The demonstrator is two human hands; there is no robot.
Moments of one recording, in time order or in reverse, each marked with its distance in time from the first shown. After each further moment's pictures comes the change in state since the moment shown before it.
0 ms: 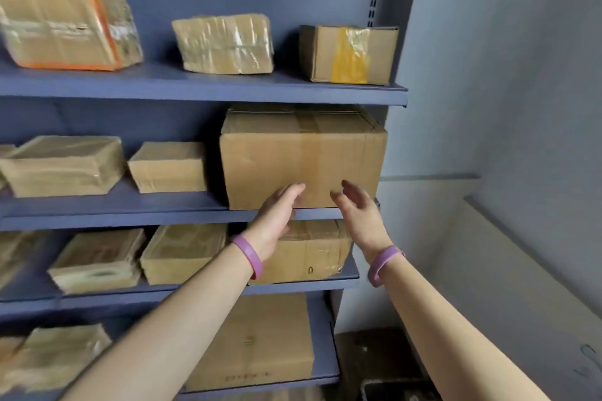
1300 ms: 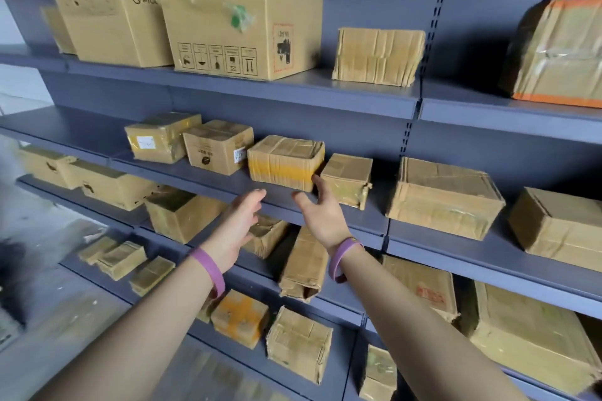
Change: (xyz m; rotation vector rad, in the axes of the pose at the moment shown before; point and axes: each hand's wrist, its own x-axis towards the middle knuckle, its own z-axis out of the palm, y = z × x) left_hand -0.134 -0.050 -0.787 -0.110 0.709 -0.064; right_hand -0.130 -0.197 0.789 0.044 -0.597 -0.173
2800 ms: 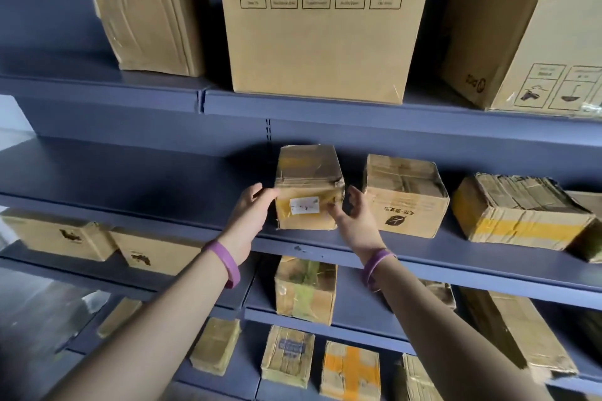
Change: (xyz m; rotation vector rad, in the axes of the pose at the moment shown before) left_hand 0.423 0.057 -0.444 0.084 -0.182 0.053; right_hand 0.294 -0.049 0.479 0.057 0.279 0.122
